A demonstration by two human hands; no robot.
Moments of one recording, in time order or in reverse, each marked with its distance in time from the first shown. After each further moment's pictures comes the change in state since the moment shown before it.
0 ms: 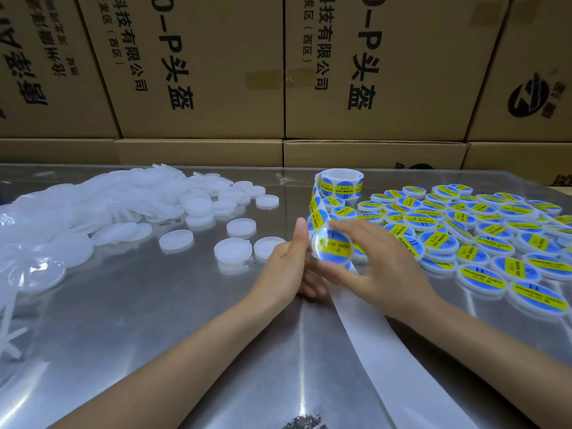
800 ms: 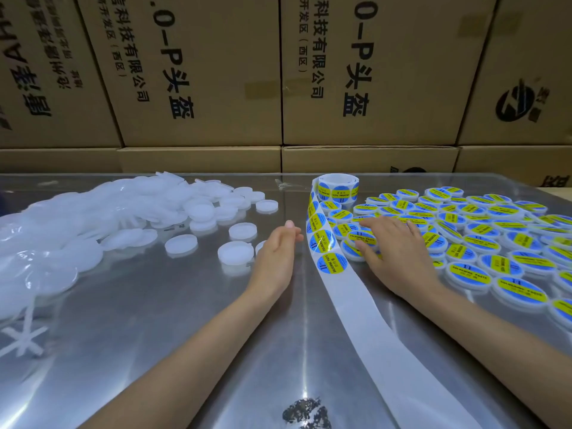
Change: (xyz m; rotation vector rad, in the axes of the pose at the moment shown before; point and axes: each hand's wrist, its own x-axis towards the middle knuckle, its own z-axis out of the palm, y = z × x) left_hand 0.024 -0.019 -0.012 0.135 0.293 0.113; right_hand 0.002 0.052 0.003 -0.386 -0.075 0.233
